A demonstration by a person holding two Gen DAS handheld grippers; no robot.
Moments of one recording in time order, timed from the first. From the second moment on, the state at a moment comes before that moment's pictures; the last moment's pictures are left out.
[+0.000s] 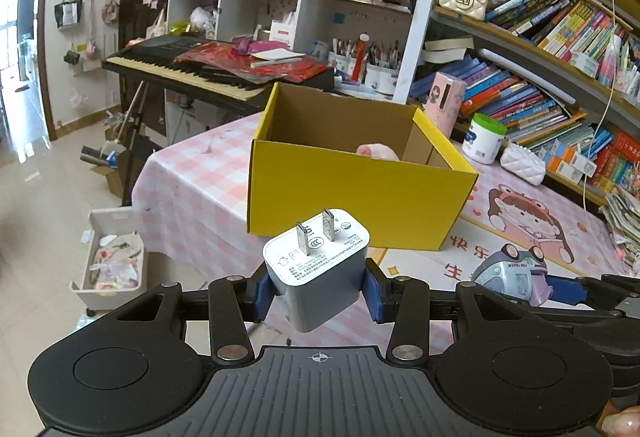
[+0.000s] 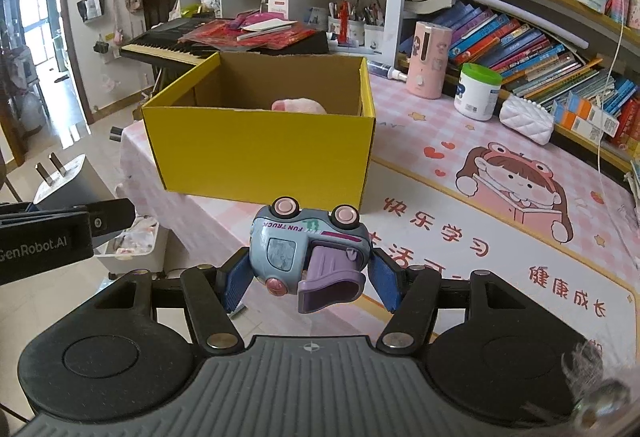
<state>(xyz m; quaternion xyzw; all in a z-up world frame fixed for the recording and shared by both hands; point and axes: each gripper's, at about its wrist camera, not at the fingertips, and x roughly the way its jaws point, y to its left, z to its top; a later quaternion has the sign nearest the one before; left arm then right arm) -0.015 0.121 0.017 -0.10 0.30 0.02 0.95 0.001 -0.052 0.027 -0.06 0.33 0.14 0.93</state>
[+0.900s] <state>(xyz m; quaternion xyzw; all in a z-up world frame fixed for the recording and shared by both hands) 0.088 0.121 0.039 -0.10 0.25 0.08 0.96 0.125 -0.029 0.065 -0.09 0.25 0.21 0.94</state>
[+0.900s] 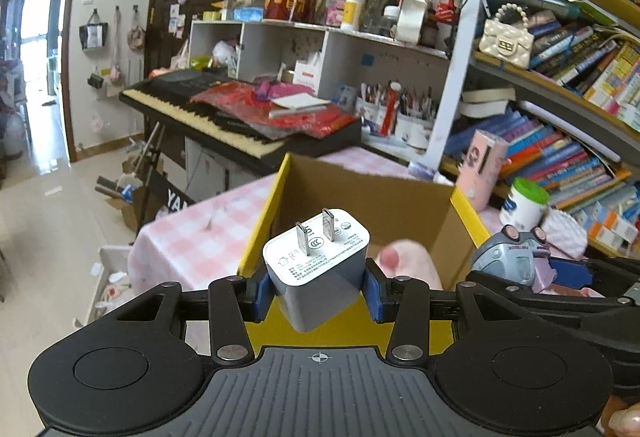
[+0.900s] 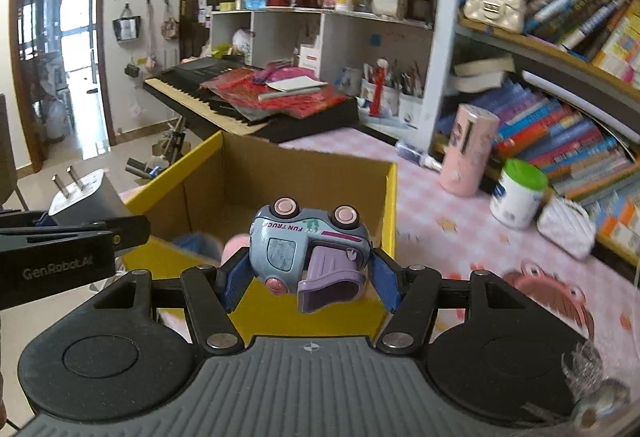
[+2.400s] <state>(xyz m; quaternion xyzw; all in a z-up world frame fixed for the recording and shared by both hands) 0.156 0.087 0.024 -0.05 0.27 0.15 0.95 0.229 -0.016 0.022 -0.13 0.33 0.33 0.88</state>
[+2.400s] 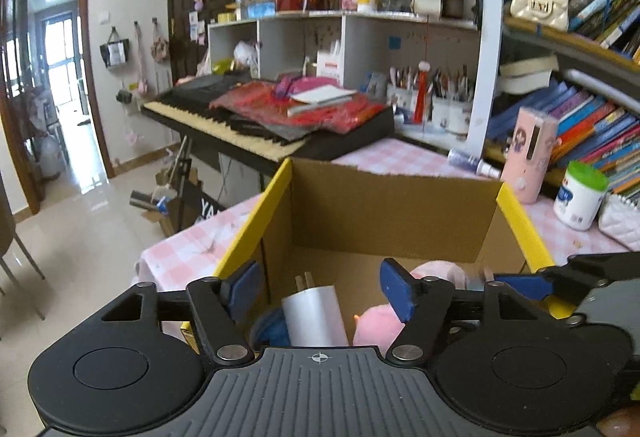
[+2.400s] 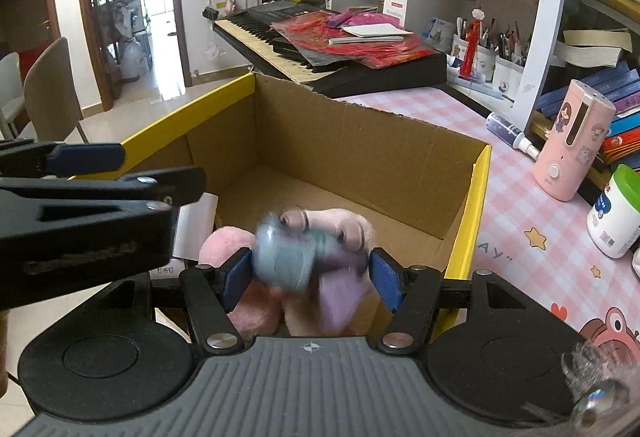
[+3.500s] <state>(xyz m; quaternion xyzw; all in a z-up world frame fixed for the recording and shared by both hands) 0.067 0.095 0.026 -0.05 0.26 0.12 0.96 0.112 -0.059 0.034 -0.07 0.30 0.08 0.95</state>
